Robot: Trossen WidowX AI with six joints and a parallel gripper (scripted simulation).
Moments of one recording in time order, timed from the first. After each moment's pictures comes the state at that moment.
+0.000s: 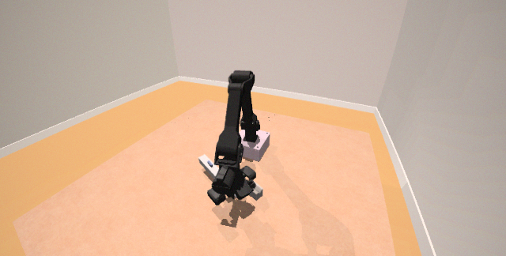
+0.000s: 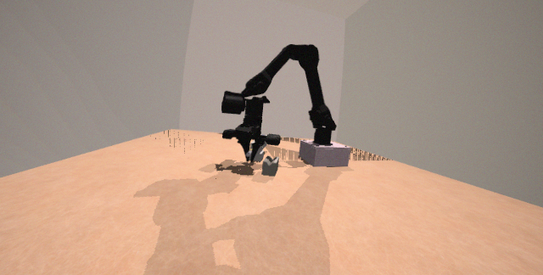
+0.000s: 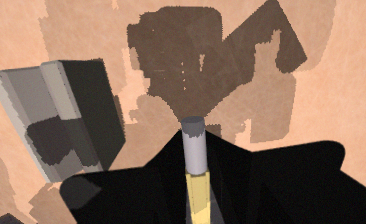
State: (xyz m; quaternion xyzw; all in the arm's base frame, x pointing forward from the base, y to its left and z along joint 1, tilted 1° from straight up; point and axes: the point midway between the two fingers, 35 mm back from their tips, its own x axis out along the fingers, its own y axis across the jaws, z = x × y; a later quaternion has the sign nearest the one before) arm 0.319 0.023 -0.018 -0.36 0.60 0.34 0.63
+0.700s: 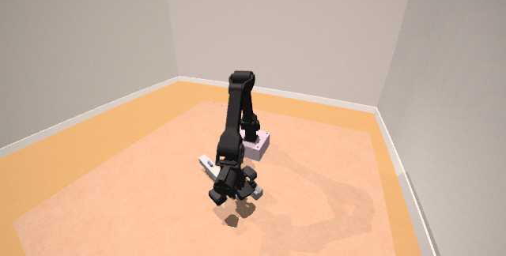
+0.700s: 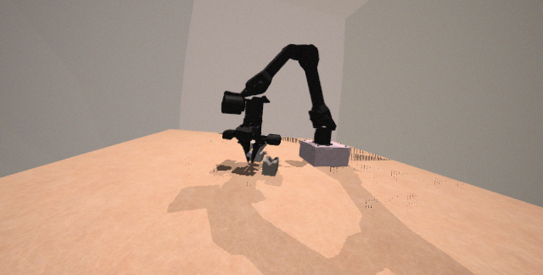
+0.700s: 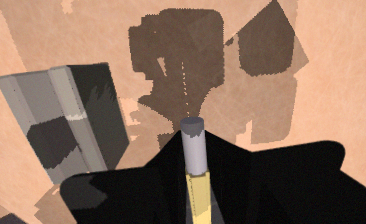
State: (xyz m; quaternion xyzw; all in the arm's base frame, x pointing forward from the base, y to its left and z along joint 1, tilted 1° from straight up) arm 0.319 0.027 -0.018 -0.36 0.60 0.34 0.62
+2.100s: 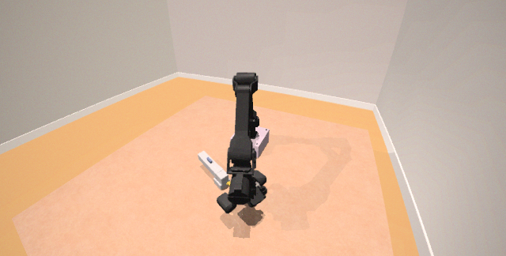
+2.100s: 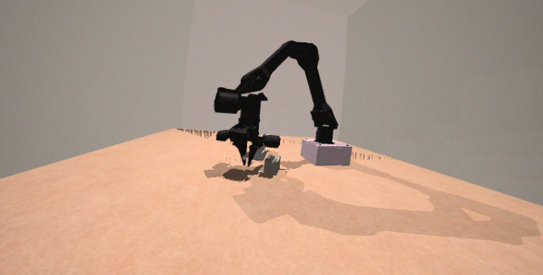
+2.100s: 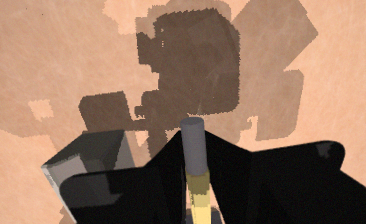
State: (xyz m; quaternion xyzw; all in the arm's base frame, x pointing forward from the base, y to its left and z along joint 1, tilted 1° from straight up) arm 0.347 0.074 -0.017 -0.36 0.60 0.34 0.62
